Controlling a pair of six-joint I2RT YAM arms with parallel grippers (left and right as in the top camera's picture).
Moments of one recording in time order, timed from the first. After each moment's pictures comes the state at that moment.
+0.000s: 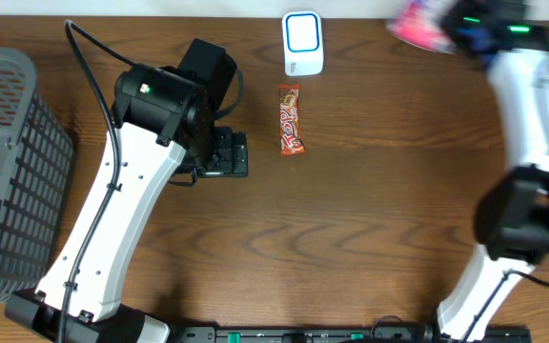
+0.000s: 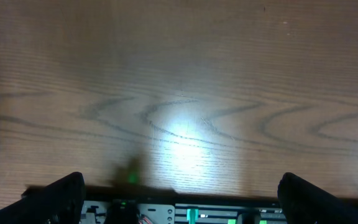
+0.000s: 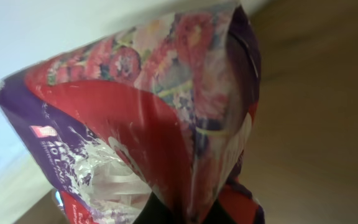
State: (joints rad) left arm -0.41 1.63 1.86 -1.68 -0.03 -0.44; right arm -0.18 2.08 2.01 -0.72 -0.16 0.64
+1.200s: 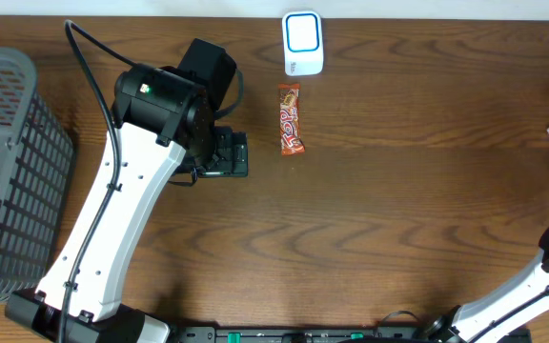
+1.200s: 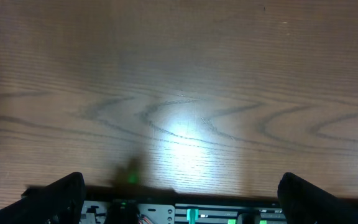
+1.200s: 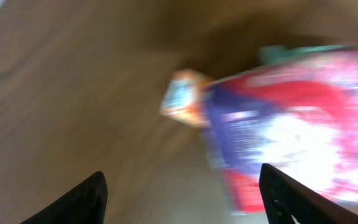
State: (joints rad) left arm -0.41 1.63 1.86 -1.68 -0.04 -0.44; right arm -0.71 2.12 2.01 -0.97 -0.19 0.12
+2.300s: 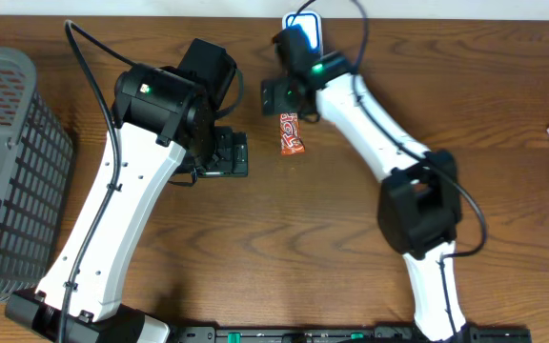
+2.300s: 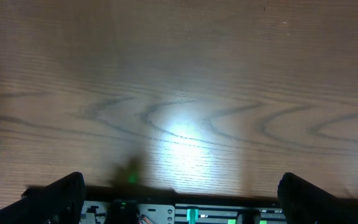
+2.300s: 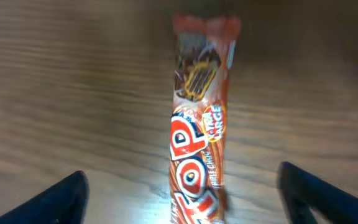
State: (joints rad) left arm -0.41 1.63 1.86 -1.68 -0.04 -0.44; right arm 0.53 2.29 2.01 -0.89 0.06 0.49
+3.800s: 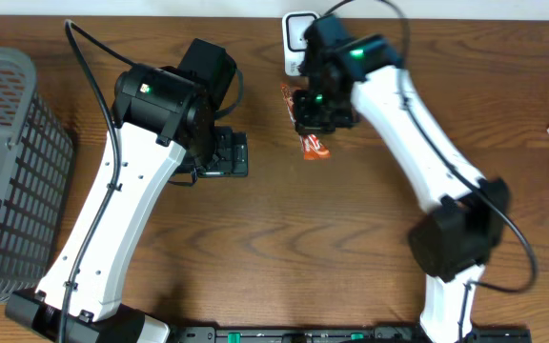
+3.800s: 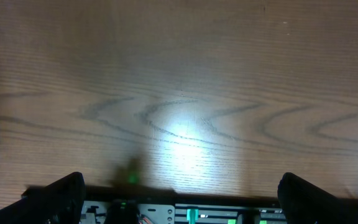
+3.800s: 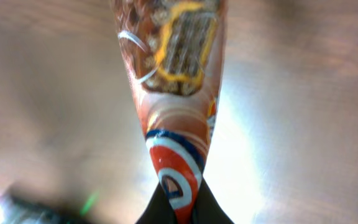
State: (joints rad) left arm -0.41 1.63 1.86 -1.68 -0.04 -0.44; right arm 0.45 2.05 2.04 -1.37 -0.35 0.35
